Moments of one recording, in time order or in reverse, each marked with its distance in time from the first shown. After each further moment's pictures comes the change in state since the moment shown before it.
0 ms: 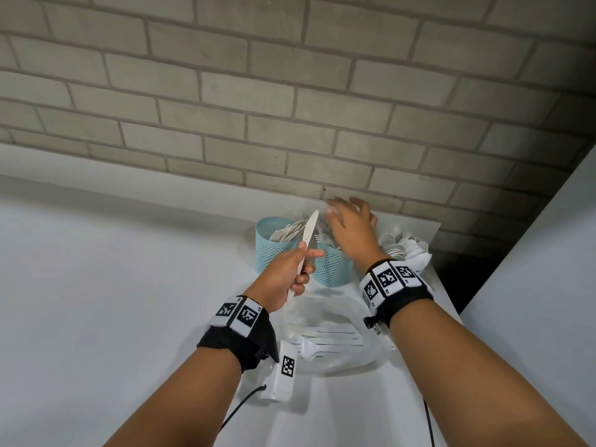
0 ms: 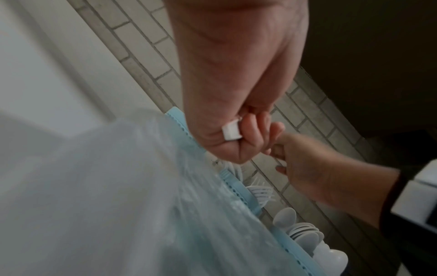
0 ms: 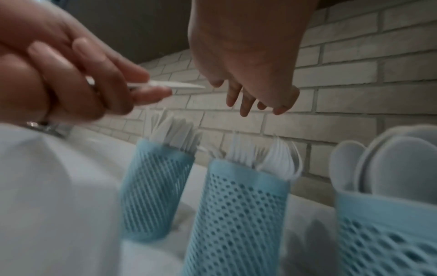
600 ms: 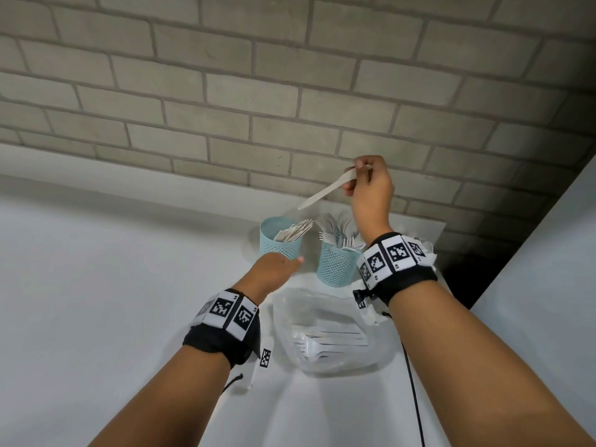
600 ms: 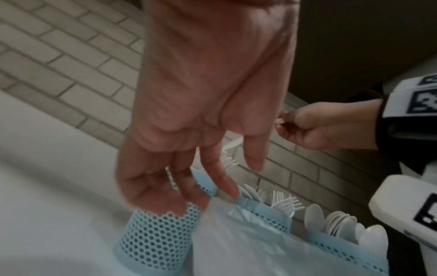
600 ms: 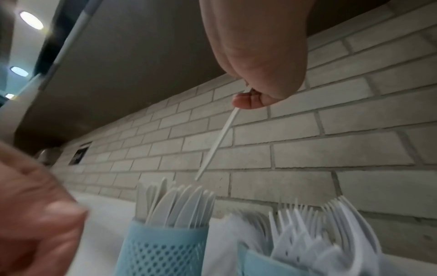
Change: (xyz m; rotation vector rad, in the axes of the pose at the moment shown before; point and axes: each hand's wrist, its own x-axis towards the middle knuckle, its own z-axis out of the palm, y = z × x) left_hand -0.007 0.011 -0.024 0.704 0.179 -0.046; right_hand 0.027 -0.037 -0.032 0.847 0.484 0.096
